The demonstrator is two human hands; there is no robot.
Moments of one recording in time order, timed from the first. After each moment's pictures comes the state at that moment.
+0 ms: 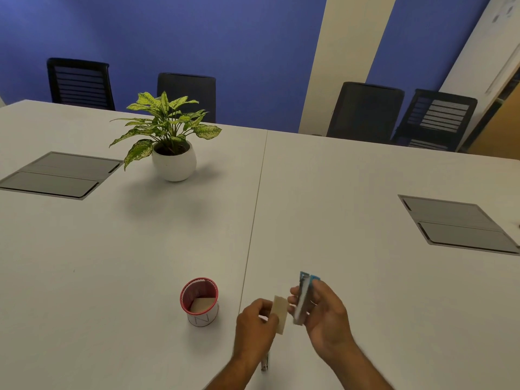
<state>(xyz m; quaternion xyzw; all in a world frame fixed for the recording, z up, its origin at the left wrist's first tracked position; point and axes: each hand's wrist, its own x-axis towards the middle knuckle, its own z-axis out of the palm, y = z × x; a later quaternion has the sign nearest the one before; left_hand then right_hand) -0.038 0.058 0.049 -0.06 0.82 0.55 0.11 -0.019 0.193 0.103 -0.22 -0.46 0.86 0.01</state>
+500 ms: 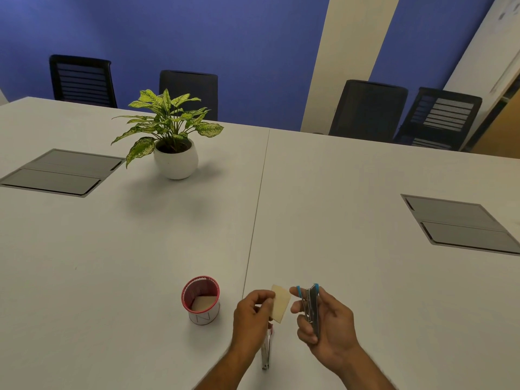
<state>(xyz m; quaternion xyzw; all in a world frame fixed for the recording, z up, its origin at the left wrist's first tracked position) -0.049 0.052 0.049 -0.09 0.76 0.63 0.11 -0.012 0.206 0.093 -0.21 -0.38 0.89 -0.13</state>
